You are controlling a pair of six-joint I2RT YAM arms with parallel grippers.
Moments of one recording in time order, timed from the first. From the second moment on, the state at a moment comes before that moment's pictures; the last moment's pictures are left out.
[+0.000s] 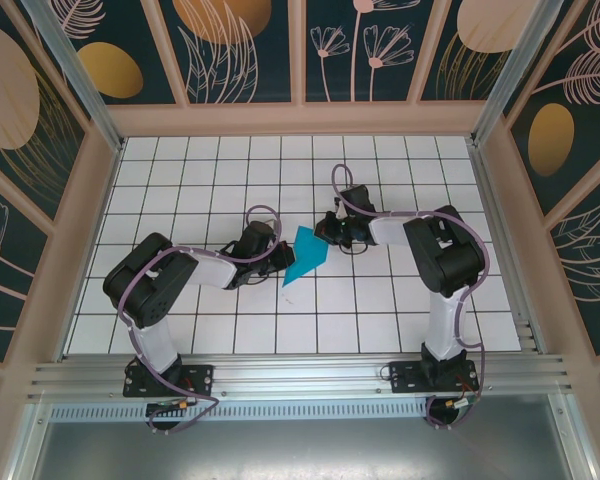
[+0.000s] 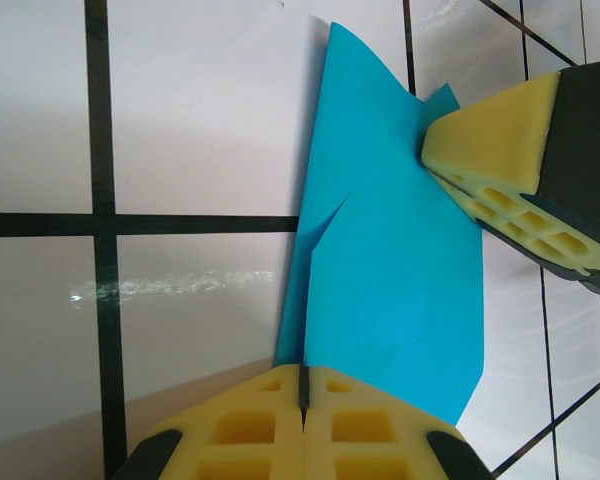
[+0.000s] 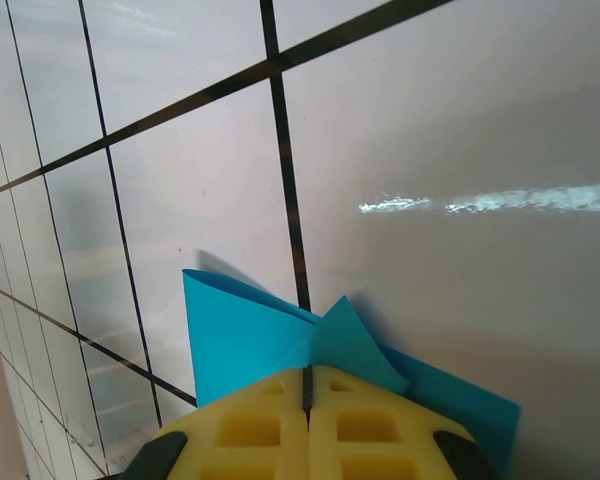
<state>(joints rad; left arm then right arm) -0.65 1.82 0.71 0.37 0.20 -0.86 0.46 1.97 1.05 0.03 -0.46 0.81</state>
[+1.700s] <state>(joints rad) -0.65 1.82 0.70 0.39 0.20 -0.85 0.43 1.94 1.04 0.00 -0.45 0.82</state>
